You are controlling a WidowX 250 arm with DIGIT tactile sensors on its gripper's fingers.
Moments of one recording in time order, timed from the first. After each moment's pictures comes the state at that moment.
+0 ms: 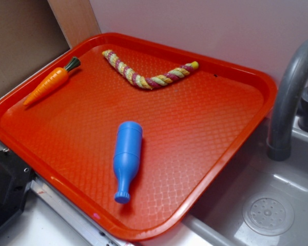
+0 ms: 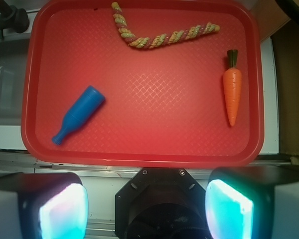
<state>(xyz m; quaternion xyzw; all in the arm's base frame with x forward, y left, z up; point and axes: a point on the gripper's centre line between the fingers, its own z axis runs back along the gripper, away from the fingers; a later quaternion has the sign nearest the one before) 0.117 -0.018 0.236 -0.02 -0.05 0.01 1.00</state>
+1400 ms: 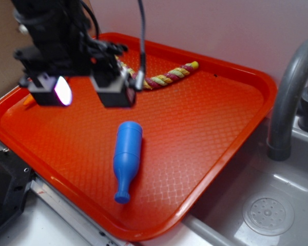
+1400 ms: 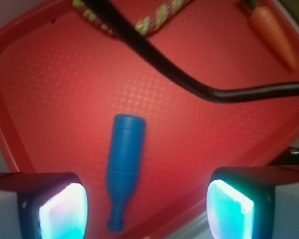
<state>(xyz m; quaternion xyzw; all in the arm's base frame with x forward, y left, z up) 0.165 -0.130 0.124 0.01 -0.06 0.28 0.96</state>
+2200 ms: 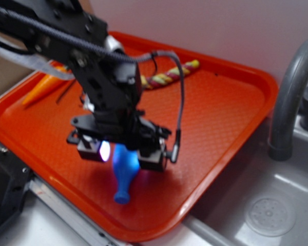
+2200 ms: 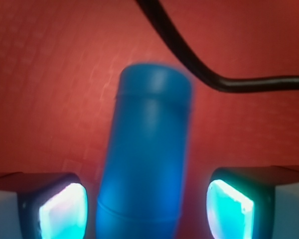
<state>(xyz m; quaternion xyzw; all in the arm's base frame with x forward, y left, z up) 0.168 -0.145 0.030 0.06 -0.04 0.25 0.96</state>
